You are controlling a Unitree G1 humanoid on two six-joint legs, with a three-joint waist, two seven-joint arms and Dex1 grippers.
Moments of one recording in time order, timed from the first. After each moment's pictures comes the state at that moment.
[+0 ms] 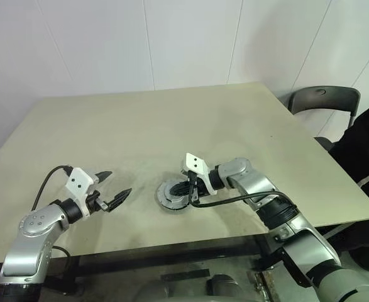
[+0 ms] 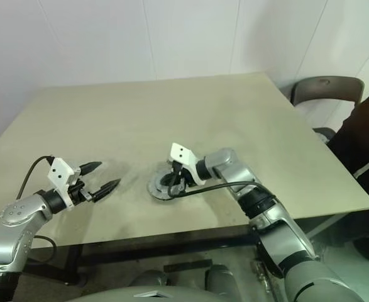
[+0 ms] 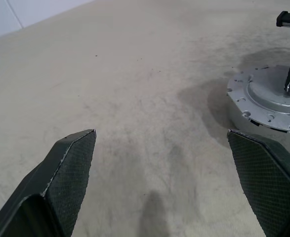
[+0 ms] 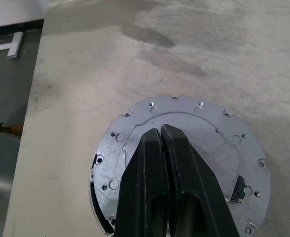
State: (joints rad) left arm 0.08 0.61 0.21 -0.20 -0.36 0.26 -0.76; right arm -0.69 -0.33 0.44 0.28 0.14 0.50 1.16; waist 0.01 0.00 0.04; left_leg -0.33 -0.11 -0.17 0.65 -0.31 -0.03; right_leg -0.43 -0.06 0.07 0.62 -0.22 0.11
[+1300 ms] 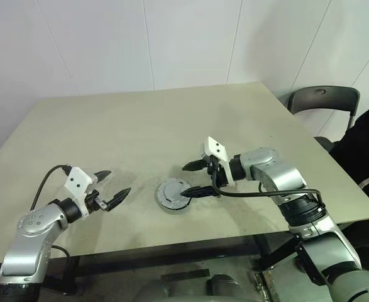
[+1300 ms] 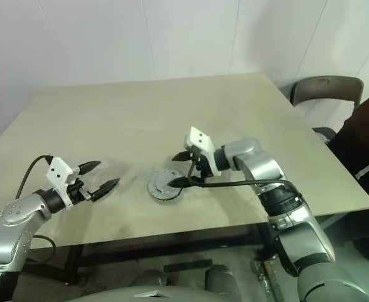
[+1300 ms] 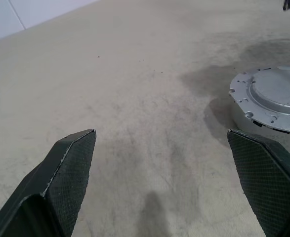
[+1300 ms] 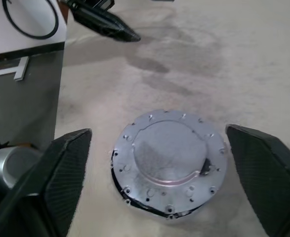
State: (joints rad) left arm 0.08 0.61 0.21 -0.20 -0.36 0.26 -0.76; right arm -0.68 -0.45 0.33 0.10 0.26 0.60 1.22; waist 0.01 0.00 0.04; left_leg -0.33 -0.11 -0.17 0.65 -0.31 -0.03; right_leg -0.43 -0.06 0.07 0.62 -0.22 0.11
